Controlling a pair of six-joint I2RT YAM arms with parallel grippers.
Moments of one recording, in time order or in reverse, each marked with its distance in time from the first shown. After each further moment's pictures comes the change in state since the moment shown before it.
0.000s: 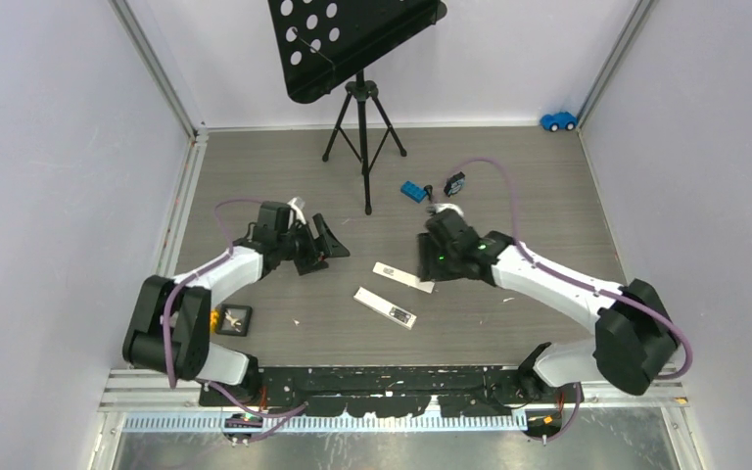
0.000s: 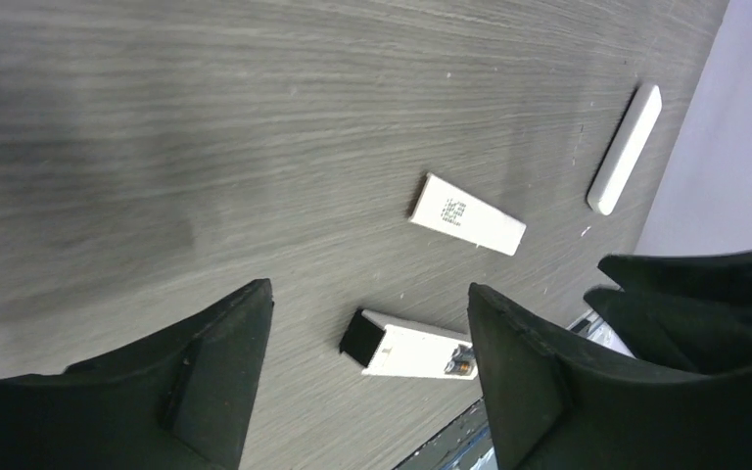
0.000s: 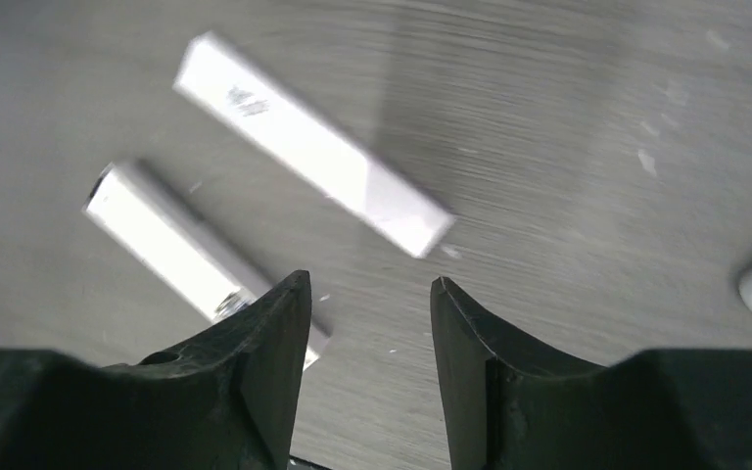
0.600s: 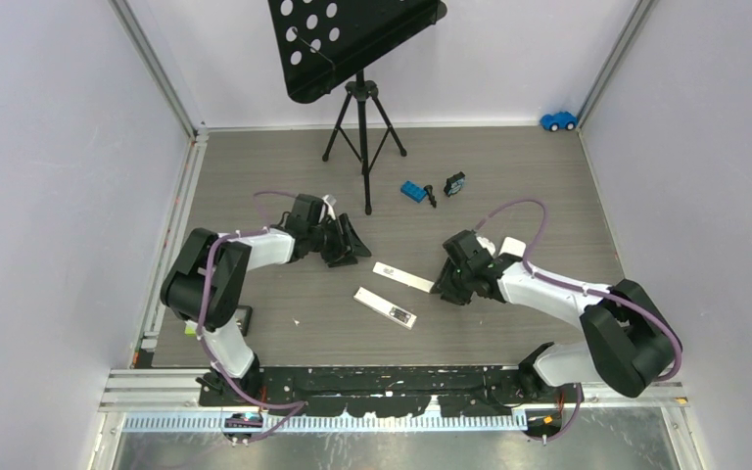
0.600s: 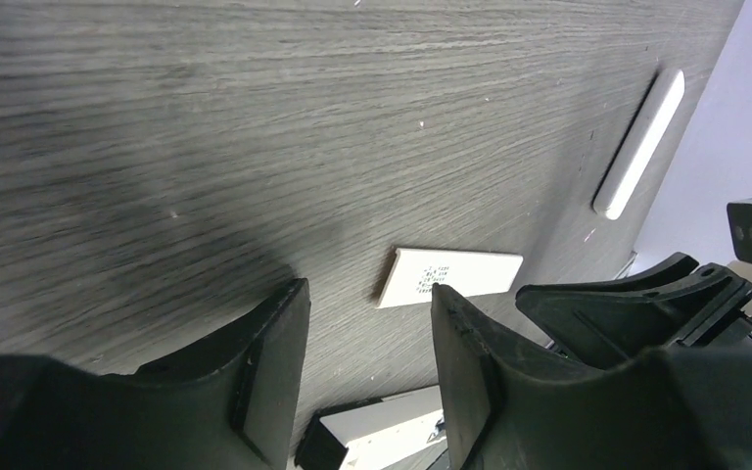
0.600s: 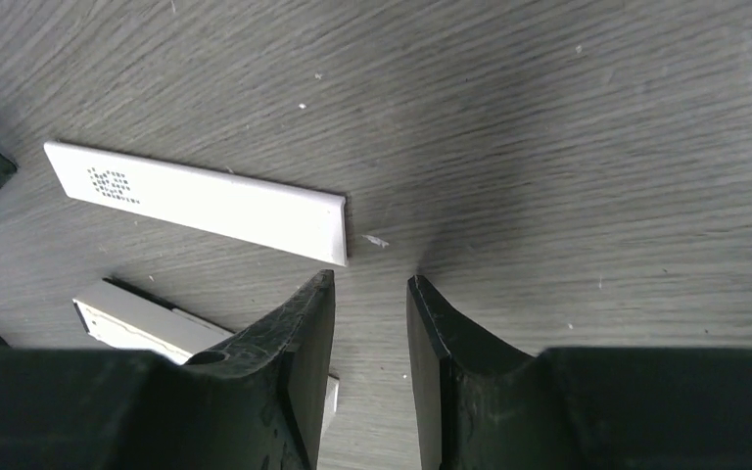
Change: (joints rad) left arm -0.137 0.352 0.168 0.158 0.027 -0.065; right arm -0.194 -0.057 -0.327 0.183 -0.050 0.632
